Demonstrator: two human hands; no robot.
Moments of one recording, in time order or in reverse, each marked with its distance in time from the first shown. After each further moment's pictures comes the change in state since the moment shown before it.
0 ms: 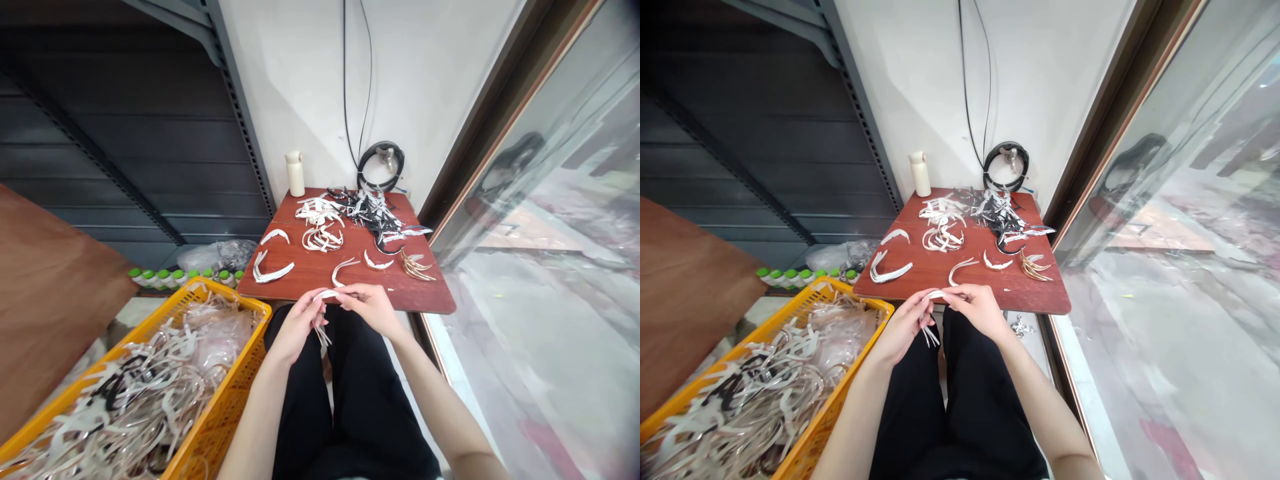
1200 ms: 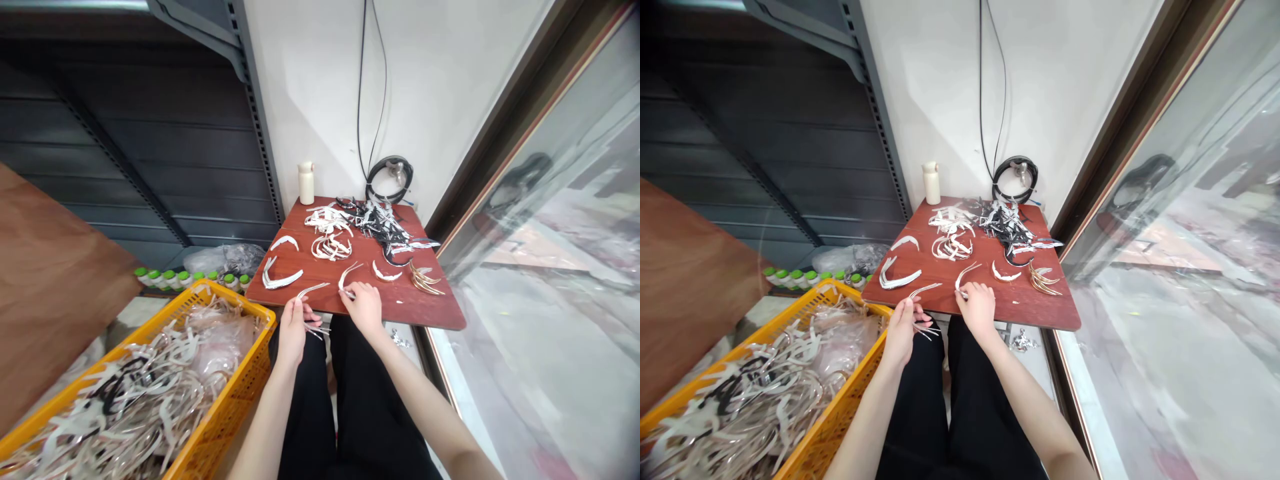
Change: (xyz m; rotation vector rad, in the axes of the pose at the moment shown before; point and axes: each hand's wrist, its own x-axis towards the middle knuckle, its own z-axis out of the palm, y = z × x) left_hand 0.024 -0.033 -0.035 -0.066 0.399 0.186; right_hand 0.041 0.052 0.027 -1.039 0.353 -0.158
